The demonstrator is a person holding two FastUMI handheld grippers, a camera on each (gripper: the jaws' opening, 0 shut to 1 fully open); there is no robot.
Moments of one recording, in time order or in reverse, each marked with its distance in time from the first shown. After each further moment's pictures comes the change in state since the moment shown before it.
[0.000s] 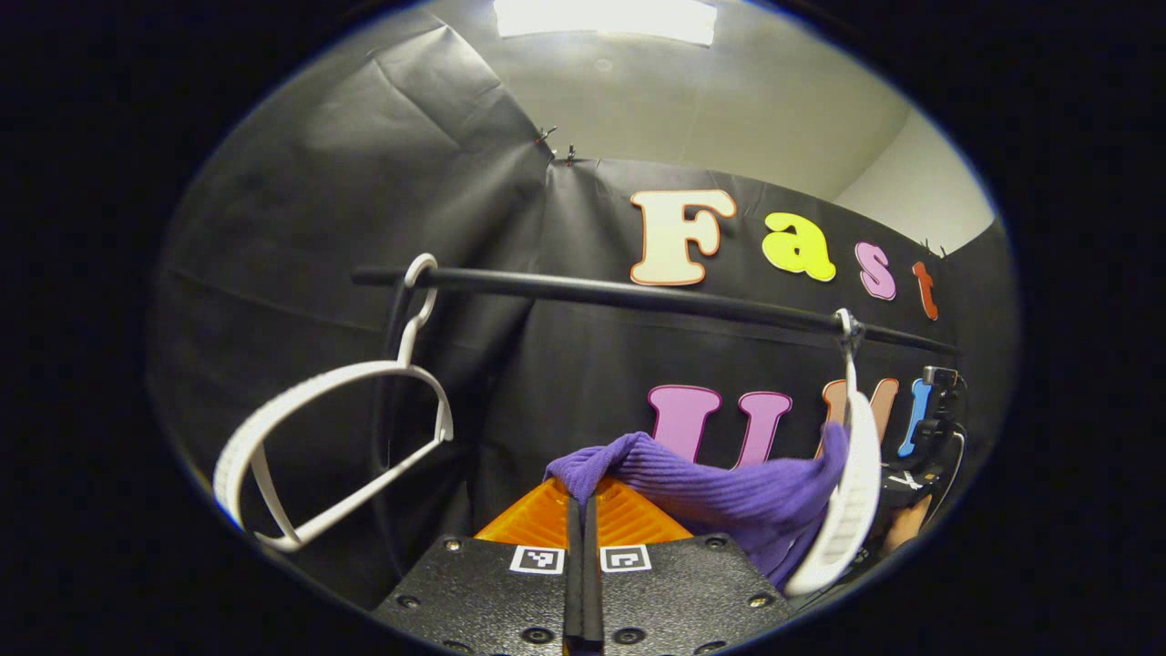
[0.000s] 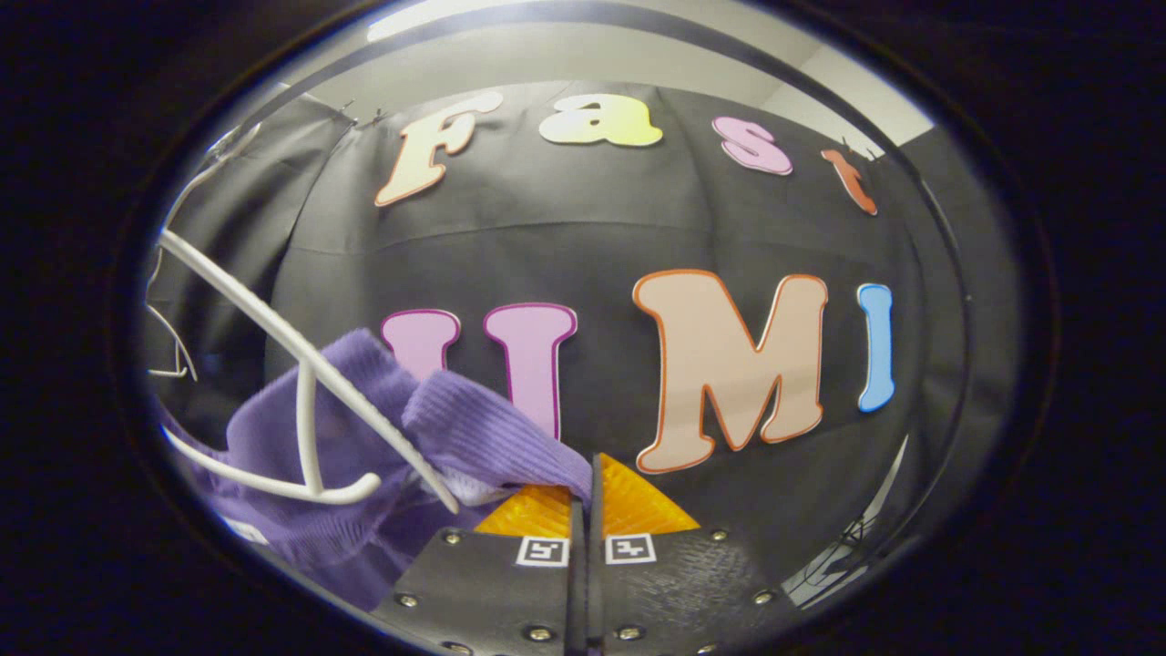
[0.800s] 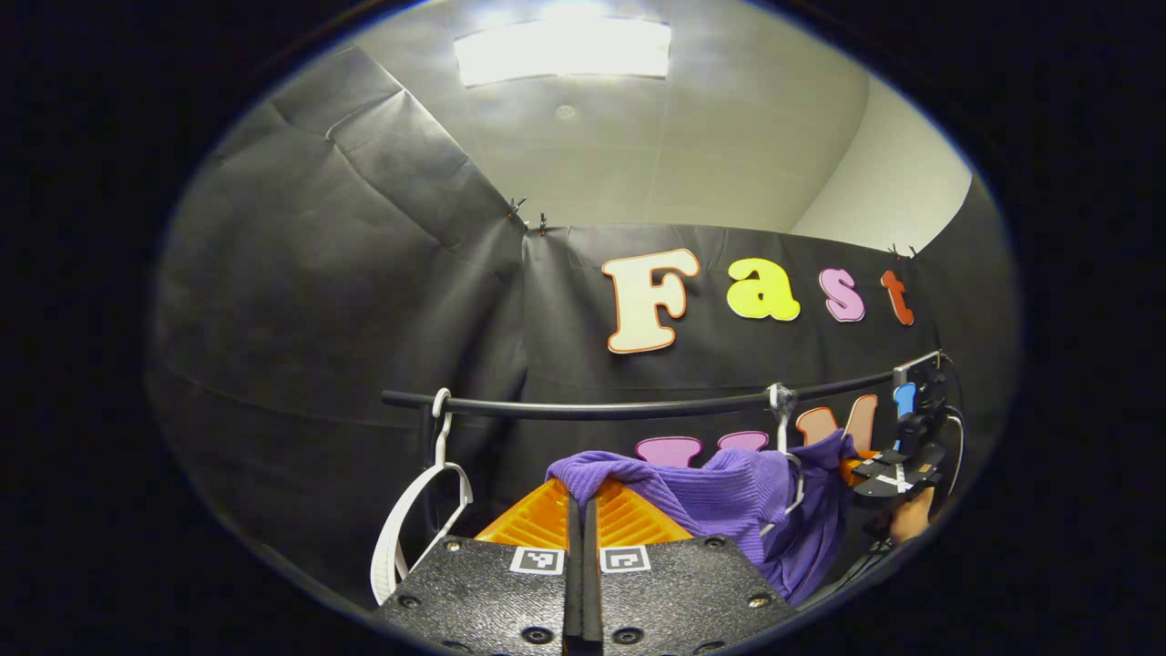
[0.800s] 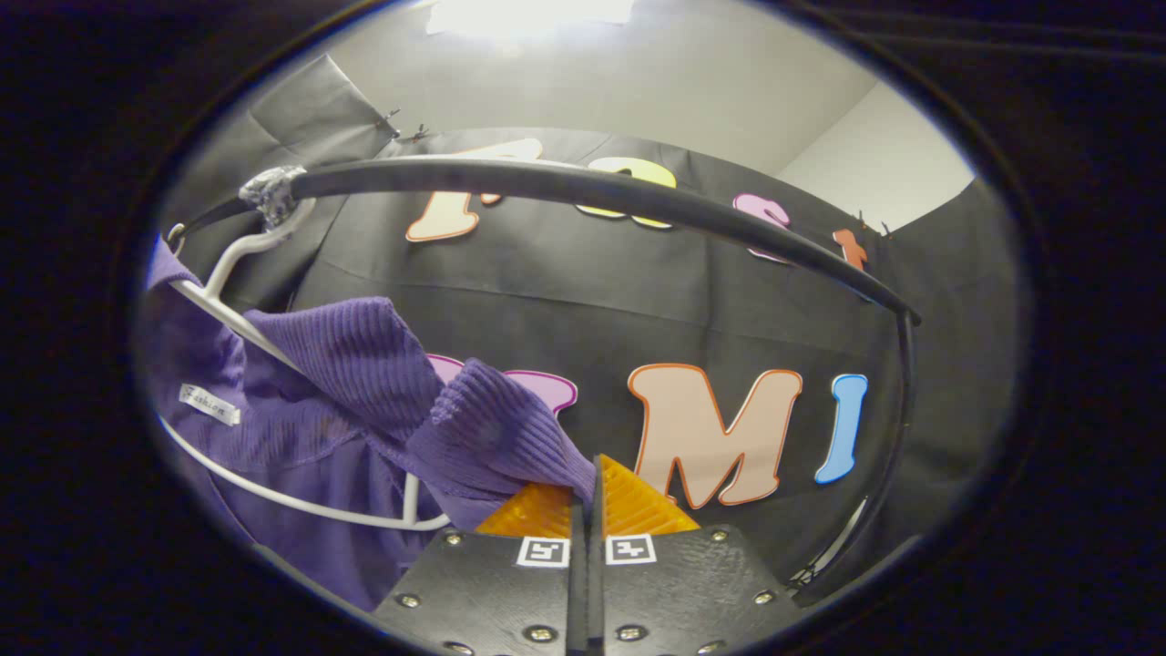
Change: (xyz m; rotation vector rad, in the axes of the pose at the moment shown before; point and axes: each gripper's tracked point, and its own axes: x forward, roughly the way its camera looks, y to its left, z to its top) left arm -0.059 -0.021 0.106 0.139 -0.189 -0.025; right arm -0.049 -0.002 0.090 -0.157 -0.155 -0.041
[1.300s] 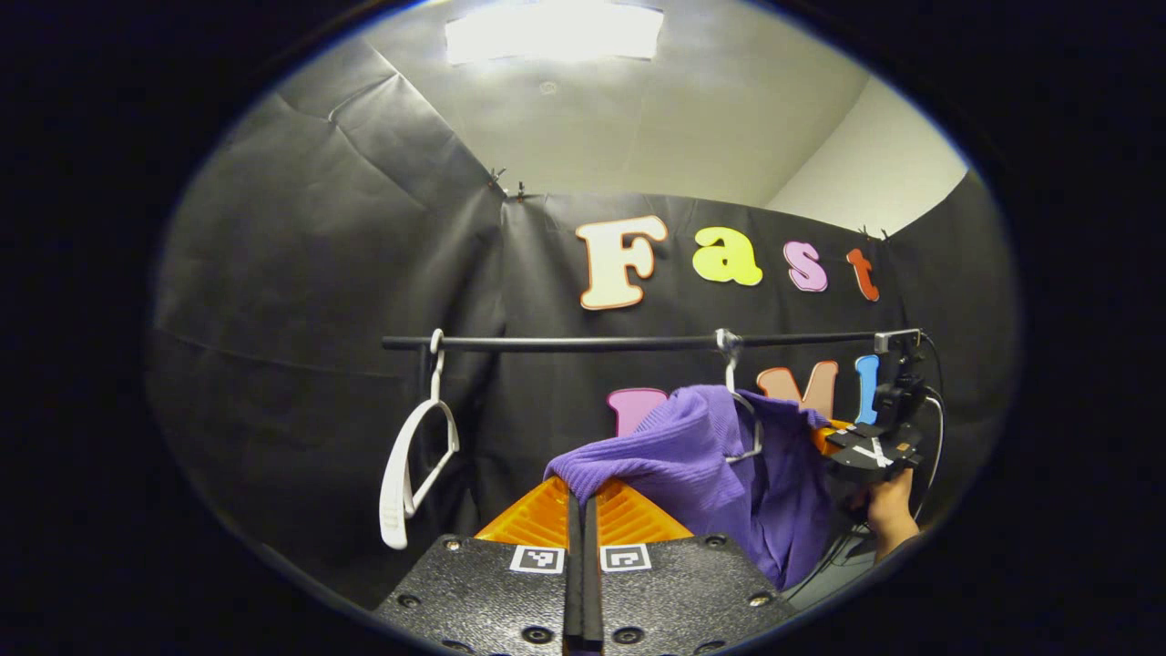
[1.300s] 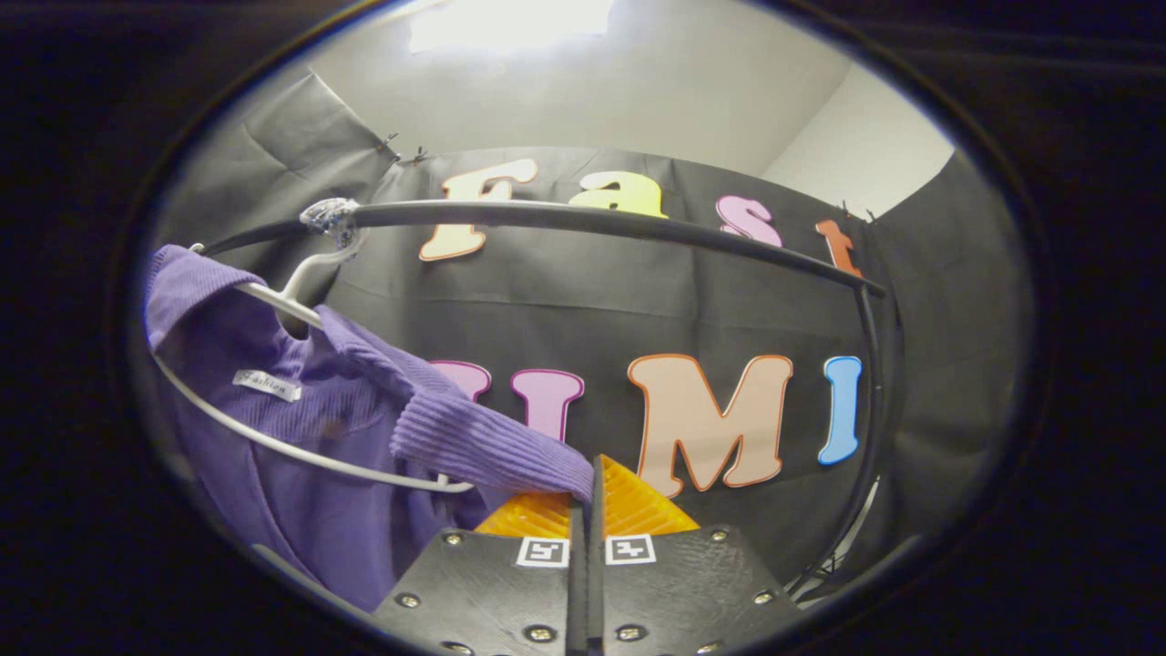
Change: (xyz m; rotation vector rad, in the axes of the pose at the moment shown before) left arm -0.074 -0.015 -0.027 -0.023 0.087 -0.092; right arm -0.055 0.001 -0.006 0.062 -0.035 0.044
